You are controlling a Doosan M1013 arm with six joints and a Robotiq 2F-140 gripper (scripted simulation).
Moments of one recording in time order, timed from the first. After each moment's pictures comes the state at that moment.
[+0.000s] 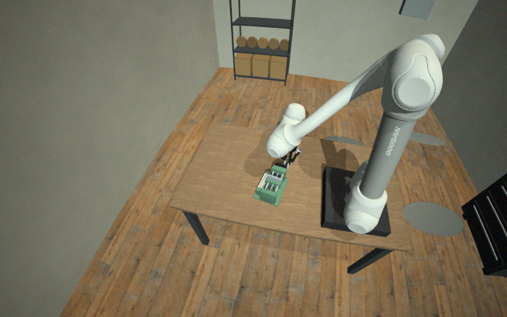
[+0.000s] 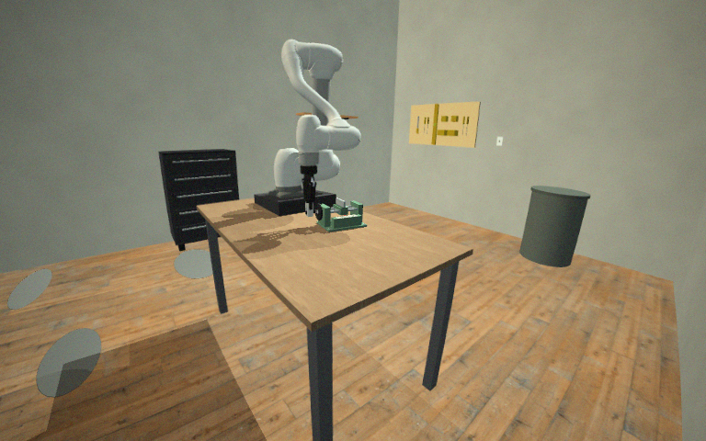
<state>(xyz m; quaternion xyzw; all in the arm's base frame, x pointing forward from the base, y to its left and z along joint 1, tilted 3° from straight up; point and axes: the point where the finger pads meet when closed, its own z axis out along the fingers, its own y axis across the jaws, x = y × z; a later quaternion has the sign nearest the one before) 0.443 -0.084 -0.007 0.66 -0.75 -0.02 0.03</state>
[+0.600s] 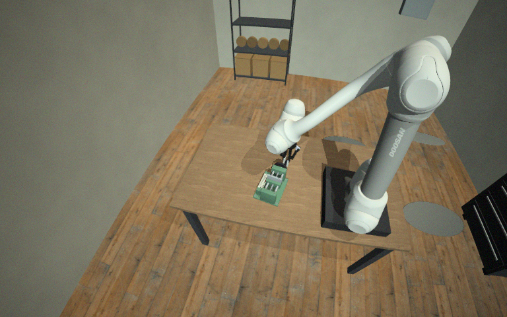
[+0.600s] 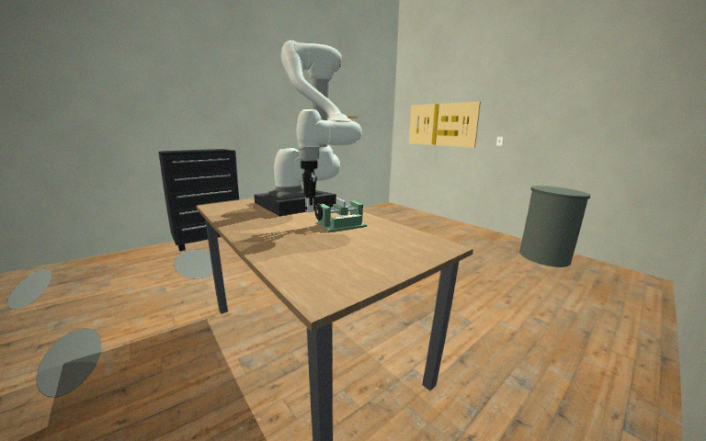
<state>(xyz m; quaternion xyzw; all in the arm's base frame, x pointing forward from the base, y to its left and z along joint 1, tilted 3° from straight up) 0.449 -0.084 0.016 0.66 -0.75 -0.02 0.03</state>
